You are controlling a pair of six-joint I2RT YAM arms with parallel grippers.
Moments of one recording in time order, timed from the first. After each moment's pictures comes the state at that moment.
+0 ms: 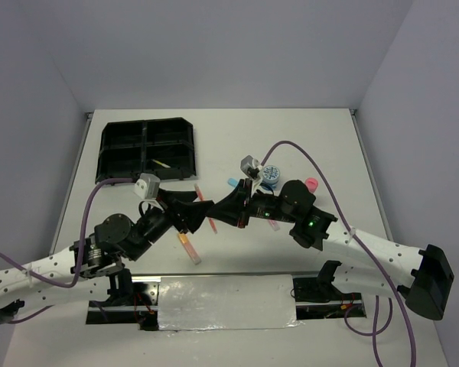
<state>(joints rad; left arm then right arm) -1.23 0.63 0.71 0.03 -0.51 -0.45 0.94 1.00 0.69 0.42 -0.45 0.48</state>
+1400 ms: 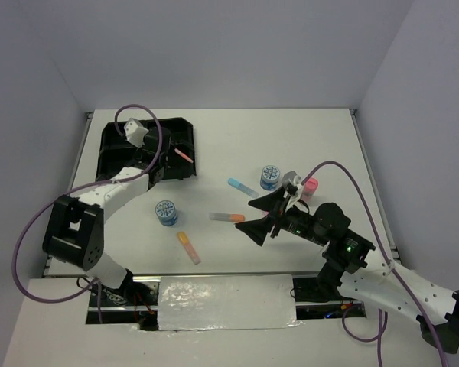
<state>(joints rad) -0.33 1.54 1.03 0.04 -0.54 -1.06 0.90 0.55 0.52 0.09 -0.19 0.37</state>
